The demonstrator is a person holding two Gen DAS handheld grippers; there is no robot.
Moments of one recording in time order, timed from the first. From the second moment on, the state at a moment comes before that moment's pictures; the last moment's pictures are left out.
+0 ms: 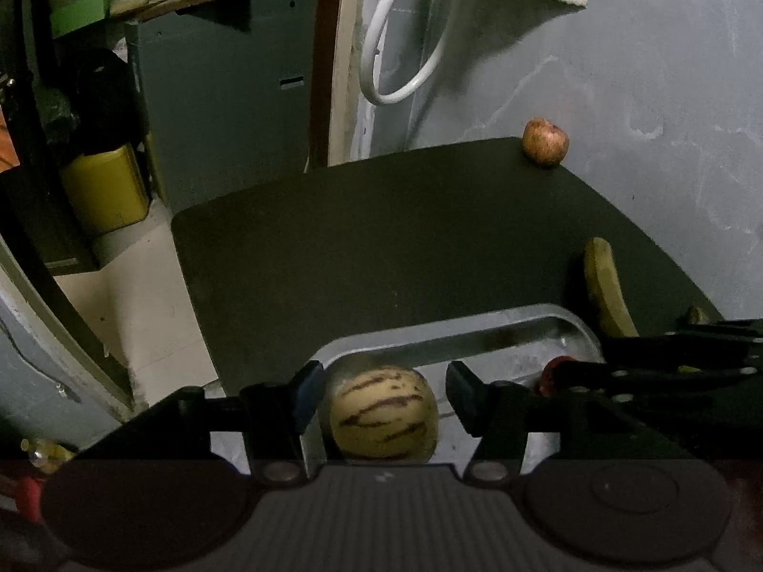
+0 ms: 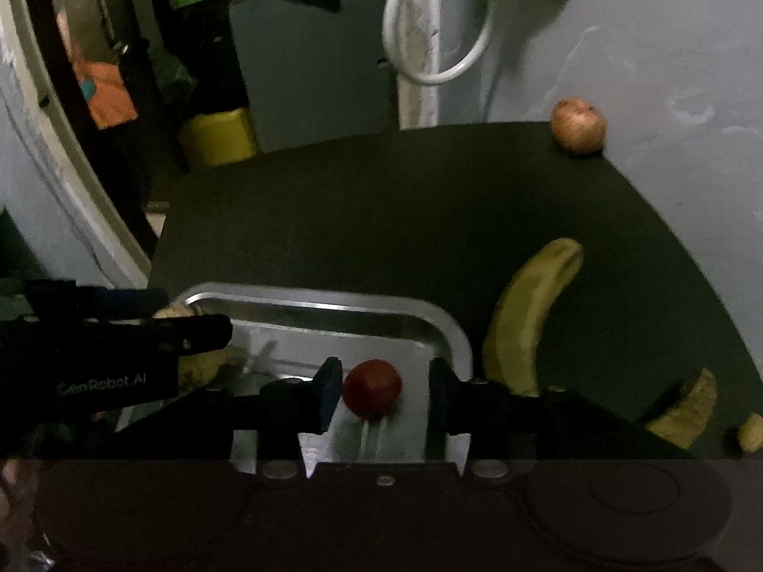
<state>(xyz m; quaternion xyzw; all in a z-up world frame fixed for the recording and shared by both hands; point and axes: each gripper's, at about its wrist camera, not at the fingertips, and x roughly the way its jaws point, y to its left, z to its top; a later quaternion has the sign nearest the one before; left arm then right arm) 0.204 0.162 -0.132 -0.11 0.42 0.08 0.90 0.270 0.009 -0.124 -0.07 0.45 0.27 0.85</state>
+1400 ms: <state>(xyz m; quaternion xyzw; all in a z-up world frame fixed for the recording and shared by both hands) 0.086 0.021 -0.014 -0.06 0.35 -0.07 0.93 0.043 -0.213 0.001 0.13 0.34 0.10 0.93</state>
